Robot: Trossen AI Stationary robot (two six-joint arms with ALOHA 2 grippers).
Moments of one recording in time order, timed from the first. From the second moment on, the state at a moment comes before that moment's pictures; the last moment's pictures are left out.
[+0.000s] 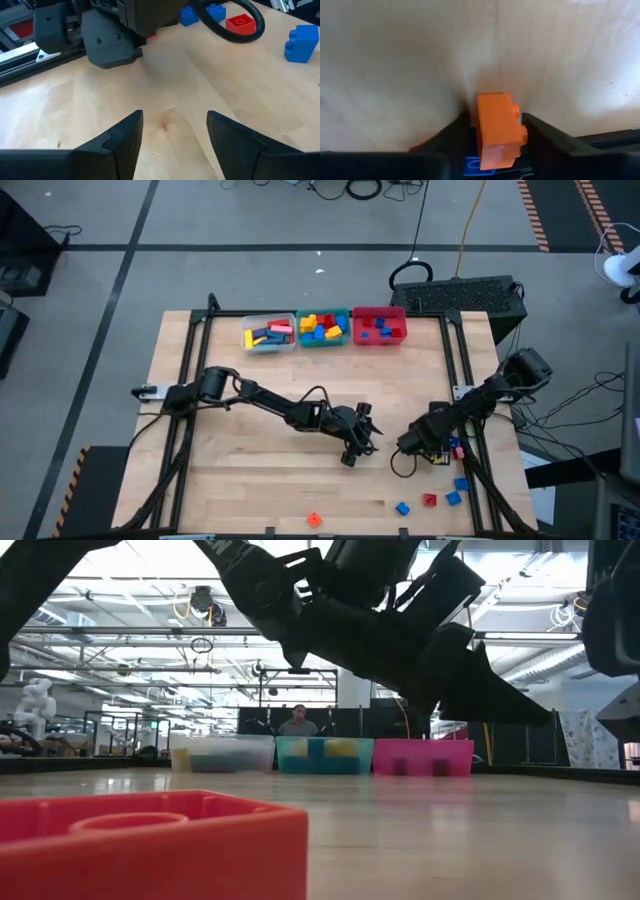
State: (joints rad) left arm -0.15 2.27 1.46 0.40 0.08 0.29; right arm 0.49 1.56 0.66 -1.08 -0.15 0.60
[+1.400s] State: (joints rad) left arm -0.15 2.27 1.46 0.41 -0.27 0.09; right arm -0.41 1.56 1.05 -0.58 0.38 -0.06
